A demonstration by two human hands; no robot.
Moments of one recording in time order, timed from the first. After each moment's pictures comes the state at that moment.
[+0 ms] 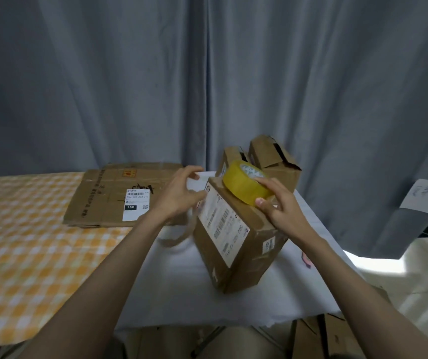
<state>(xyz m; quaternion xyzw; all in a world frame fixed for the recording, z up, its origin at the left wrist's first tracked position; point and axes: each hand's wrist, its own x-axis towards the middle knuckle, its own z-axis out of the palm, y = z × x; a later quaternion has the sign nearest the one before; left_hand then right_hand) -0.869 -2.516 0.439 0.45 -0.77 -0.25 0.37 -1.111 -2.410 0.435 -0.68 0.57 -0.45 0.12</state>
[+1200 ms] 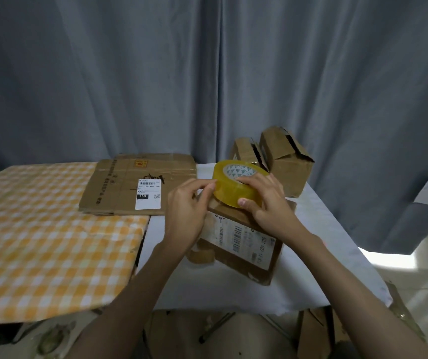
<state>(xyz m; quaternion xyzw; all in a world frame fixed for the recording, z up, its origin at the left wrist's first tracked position) -0.864 -2.433 0.428 0.42 -0.72 -0.14 0.53 -1.057 -2.403 0.438 -0.73 0.55 -0.38 0.06</state>
